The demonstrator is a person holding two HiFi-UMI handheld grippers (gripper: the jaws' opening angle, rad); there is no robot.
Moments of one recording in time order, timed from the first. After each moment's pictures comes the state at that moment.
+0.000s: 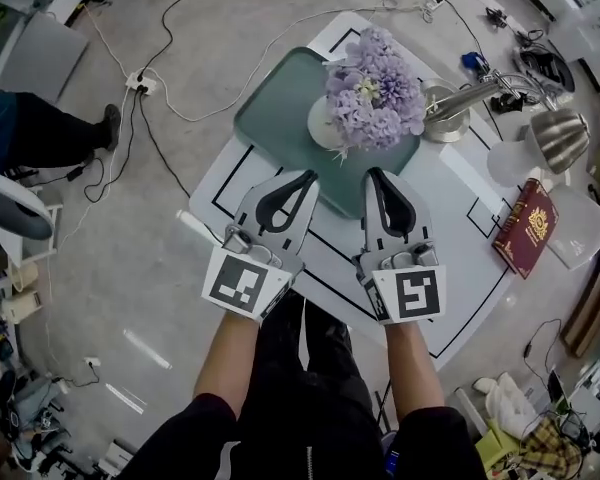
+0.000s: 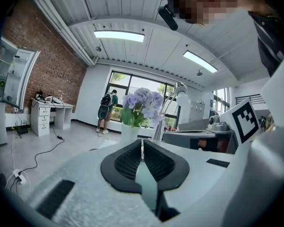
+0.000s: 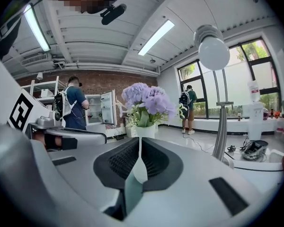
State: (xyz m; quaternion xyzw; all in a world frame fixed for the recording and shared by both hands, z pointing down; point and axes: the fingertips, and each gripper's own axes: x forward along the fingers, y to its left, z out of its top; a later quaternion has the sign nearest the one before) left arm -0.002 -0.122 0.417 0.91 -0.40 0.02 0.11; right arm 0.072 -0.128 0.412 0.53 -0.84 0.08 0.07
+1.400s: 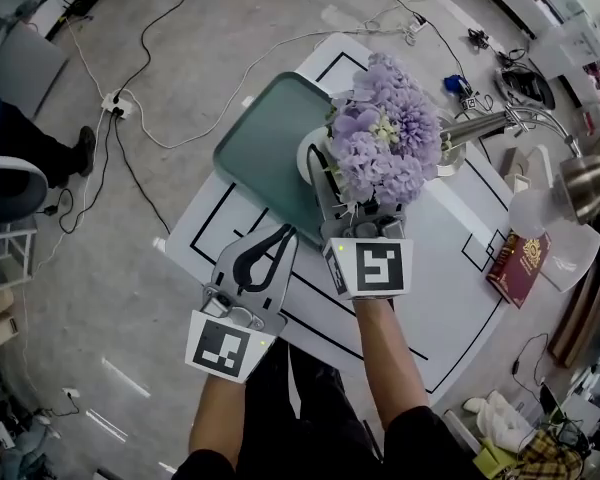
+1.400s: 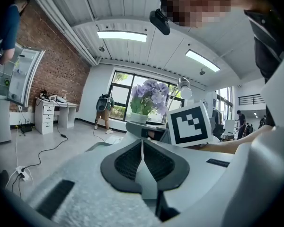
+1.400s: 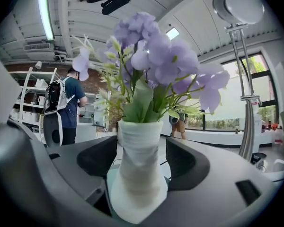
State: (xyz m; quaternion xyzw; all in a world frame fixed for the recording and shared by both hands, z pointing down) left arm -0.022 -0.115 0.457 0.90 -0.42 0.03 0.14; right arm 0.038 -0.227 0.448 0.56 -0.82 0.01 0.05
